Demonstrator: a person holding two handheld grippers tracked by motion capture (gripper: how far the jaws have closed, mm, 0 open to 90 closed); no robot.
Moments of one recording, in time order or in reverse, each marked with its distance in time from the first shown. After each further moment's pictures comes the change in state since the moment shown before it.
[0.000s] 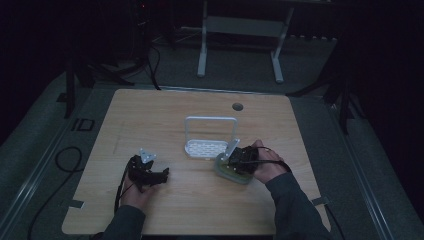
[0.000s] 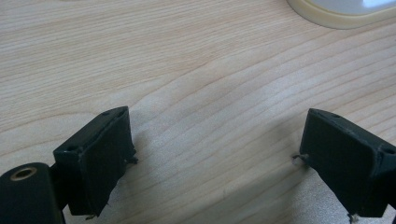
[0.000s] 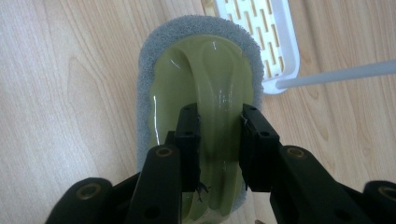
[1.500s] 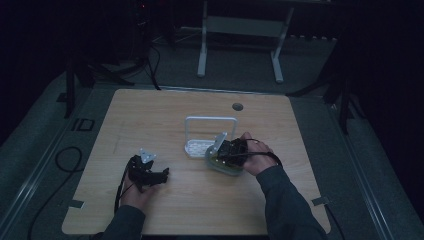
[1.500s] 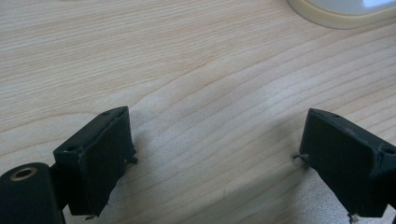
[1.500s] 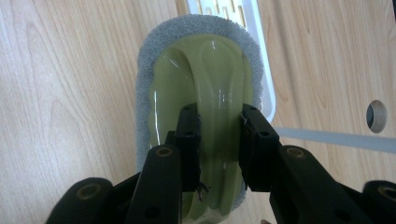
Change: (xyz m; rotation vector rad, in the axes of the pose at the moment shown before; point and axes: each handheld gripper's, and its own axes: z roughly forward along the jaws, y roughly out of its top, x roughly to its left) left arm 0.000 0.000 0.000 0.000 0.000 0.000; right arm -0.009 0.035 0.002 -0.026 -0.034 -0.054
